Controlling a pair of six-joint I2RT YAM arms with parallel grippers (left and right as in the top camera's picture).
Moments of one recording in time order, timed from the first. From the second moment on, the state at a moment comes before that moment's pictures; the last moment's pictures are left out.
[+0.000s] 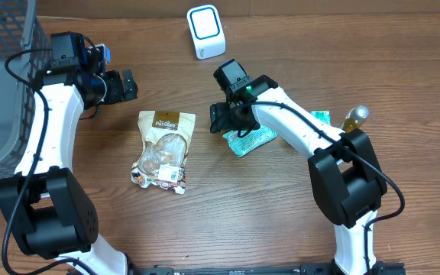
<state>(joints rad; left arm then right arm) 0.15 1.83 1.50 -0.79 0.21 -0.08 0.57 2.11 1.63 -0.82 -0.09 0.47</state>
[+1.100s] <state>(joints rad) 0.15 1.83 1.50 -0.79 0.21 -0.08 0.56 2.11 1.63 -0.73 -0.08 0.48</state>
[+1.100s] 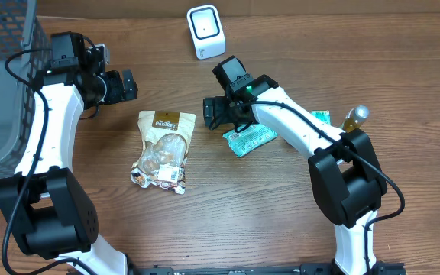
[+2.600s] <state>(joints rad) 0.15 1.83 1.50 -0.79 0.21 -0.08 0.56 2.11 1.63 -0.86 -0.10 0.49</state>
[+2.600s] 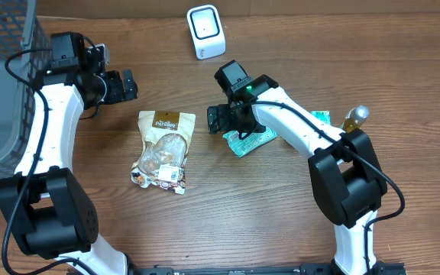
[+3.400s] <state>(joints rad) 0.15 1.83 1.50 -0.79 0.21 -0.08 0.56 2.11 1.63 -0.91 -0.10 0.48</state>
